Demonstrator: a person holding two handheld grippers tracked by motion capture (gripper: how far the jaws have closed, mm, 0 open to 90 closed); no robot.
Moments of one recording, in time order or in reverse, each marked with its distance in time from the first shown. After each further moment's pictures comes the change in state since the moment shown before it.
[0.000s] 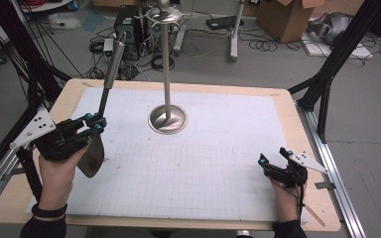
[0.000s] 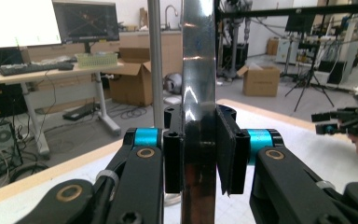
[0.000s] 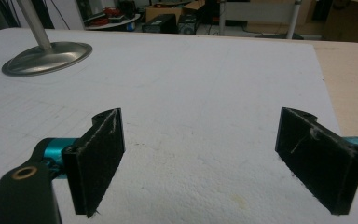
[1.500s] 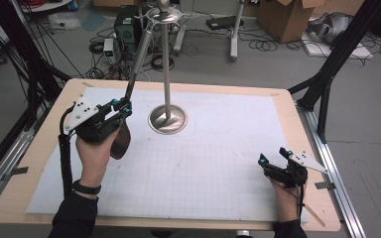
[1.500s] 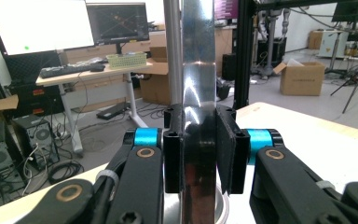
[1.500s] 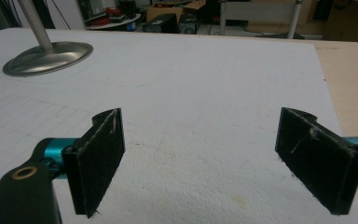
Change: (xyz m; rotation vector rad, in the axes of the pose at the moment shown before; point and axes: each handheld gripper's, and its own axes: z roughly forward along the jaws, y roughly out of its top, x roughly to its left) left arm -0.009 -0.005 0.076 0.028 0.150 0.050; right arm 0.000 0.000 0.001 -0.003 0.002 0.000
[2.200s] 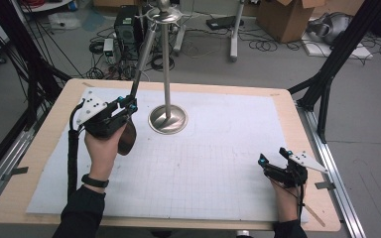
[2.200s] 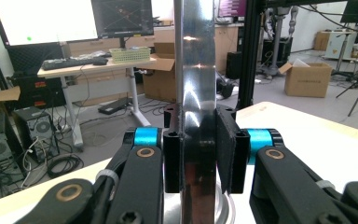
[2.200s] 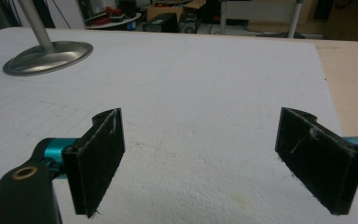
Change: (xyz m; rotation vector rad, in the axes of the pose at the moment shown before) left arm 0.003 -0.011 0.023 0.008 0.025 -0.028; right arm 0.000 0.000 0.000 0.005 0.001 -0.004
